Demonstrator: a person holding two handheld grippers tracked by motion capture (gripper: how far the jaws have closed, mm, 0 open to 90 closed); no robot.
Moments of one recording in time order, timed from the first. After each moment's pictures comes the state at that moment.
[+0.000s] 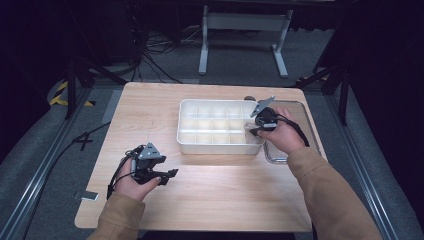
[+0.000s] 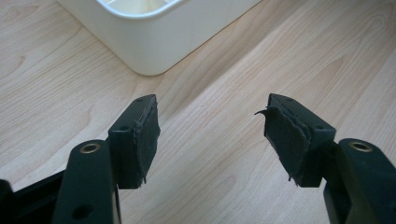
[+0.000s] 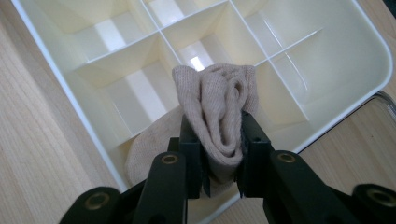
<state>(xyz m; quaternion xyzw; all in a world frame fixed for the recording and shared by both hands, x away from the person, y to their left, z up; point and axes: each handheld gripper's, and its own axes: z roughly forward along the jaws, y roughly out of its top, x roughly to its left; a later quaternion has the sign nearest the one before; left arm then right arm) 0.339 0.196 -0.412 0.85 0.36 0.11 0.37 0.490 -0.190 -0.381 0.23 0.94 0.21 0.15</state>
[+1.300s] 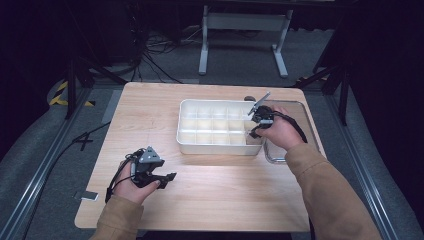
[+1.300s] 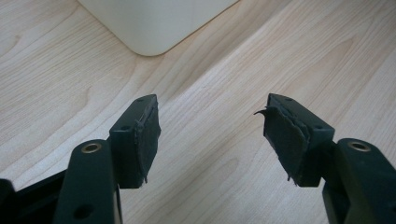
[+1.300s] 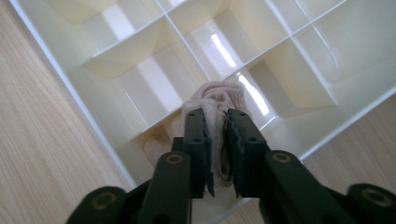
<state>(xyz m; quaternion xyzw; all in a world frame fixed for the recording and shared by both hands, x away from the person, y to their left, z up) 0.335 0.196 -0.419 0.86 0.36 0.11 0.35 0.500 -0.184 -0.382 0.27 0.94 0.17 0.08</state>
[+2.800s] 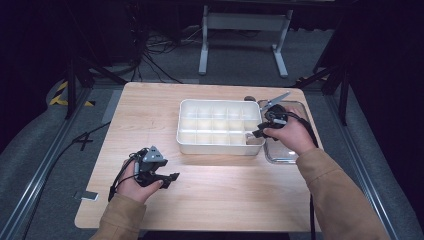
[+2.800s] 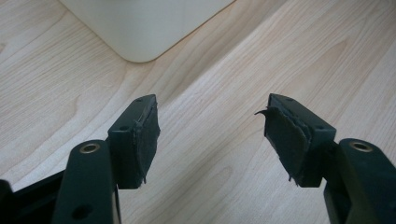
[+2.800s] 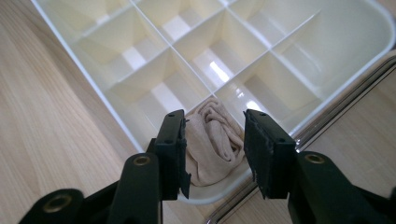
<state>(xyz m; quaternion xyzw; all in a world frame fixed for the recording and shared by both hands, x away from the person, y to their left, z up) 0.338 0.188 -0.419 0.86 0.35 0.10 0.35 0.480 -0.215 -0.365 0.32 0.90 0.28 0.09</state>
